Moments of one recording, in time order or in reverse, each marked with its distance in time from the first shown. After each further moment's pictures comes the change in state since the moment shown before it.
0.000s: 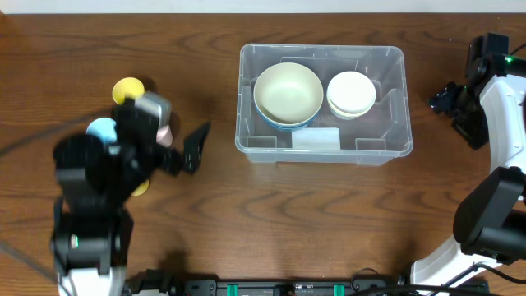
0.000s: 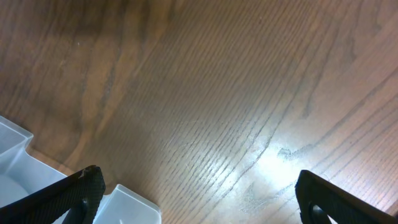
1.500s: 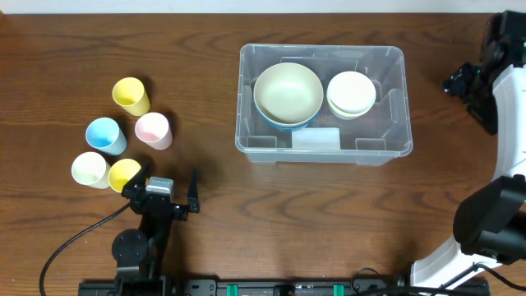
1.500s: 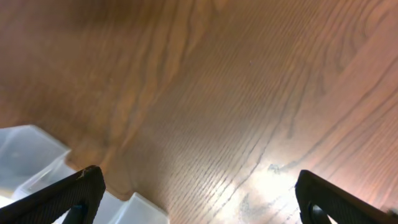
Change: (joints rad) left arm -0.003 -0.879 -0.973 0.372 -0.361 -0.002; right arm 0.000 0.000 0.153 -0.063 0.053 -0.021
